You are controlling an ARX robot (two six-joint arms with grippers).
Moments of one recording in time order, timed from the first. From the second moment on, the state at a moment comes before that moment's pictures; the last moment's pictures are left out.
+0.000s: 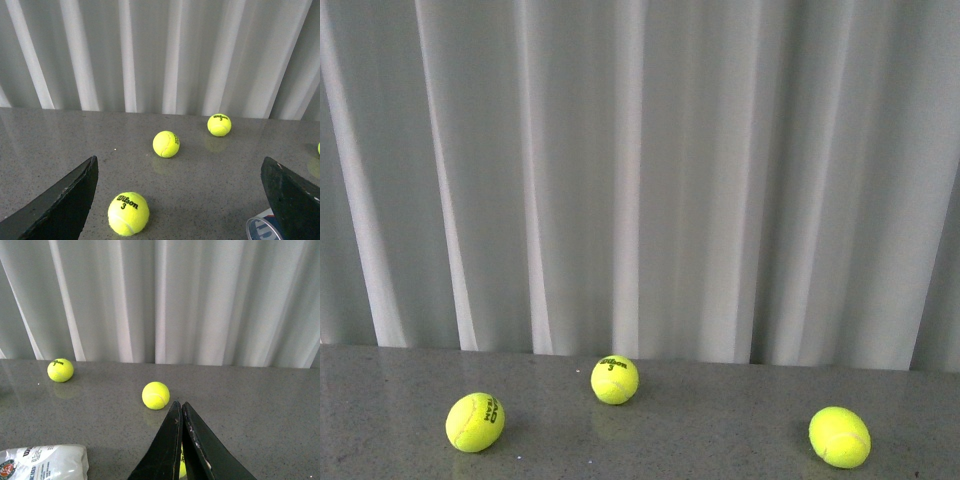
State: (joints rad) left arm 0.00 0.00 0.02 0.00 0.00 0.00; right arm 0.00 0.19 0.00 0.20 0.00 0.00
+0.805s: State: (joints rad) left arm 0.00 0.00 0.02 0.00 0.00 0.00; right arm 0.00 0.00 0.00 0.00 0.00 0.00
